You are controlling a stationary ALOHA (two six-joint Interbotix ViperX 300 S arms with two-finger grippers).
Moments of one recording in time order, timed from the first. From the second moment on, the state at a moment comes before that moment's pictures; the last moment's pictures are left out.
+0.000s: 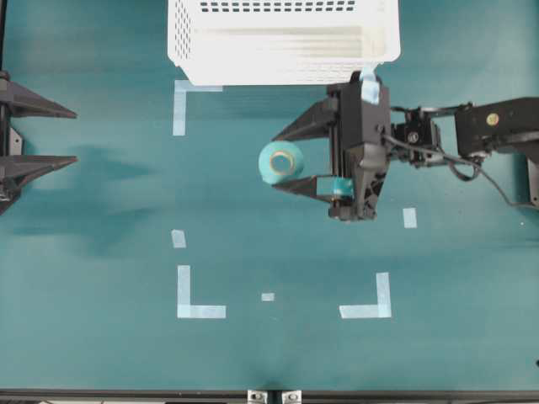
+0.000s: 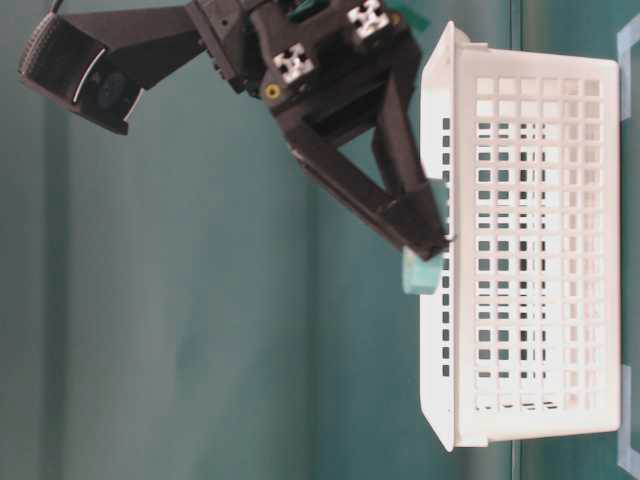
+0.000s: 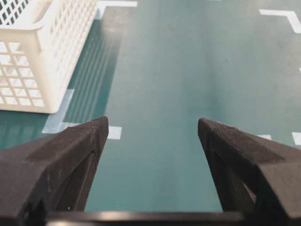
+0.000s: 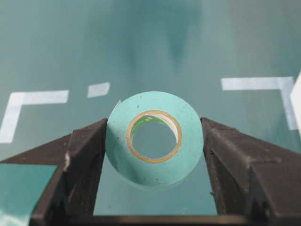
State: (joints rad) left arm 0.09 -1.42 1.57 -0.03 0.05 0.02; right arm 0.03 -0.12 0.69 0.00 -0.15 0.24
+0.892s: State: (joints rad) left arm 0.09 -1.42 1.57 -0.03 0.05 0.02; right arm -0.25 -0.13 0.69 -0.05 -0.15 0.23
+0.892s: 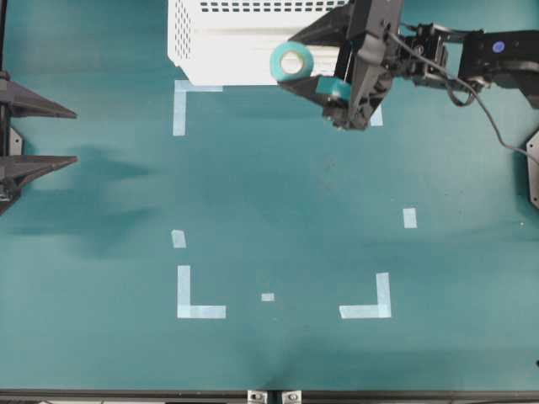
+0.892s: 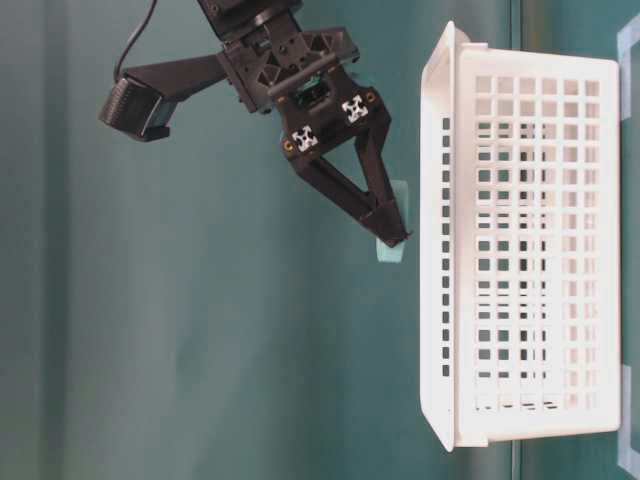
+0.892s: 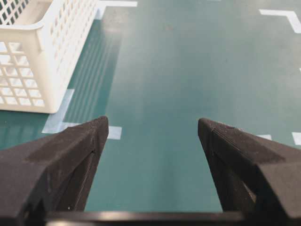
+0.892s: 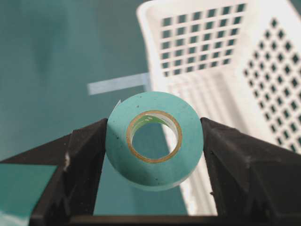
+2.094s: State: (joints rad) left arm 0.09 -1.42 1.57 -0.03 0.05 0.02; right arm -0.38 -0.08 0.68 -0.09 -0.18 0.23
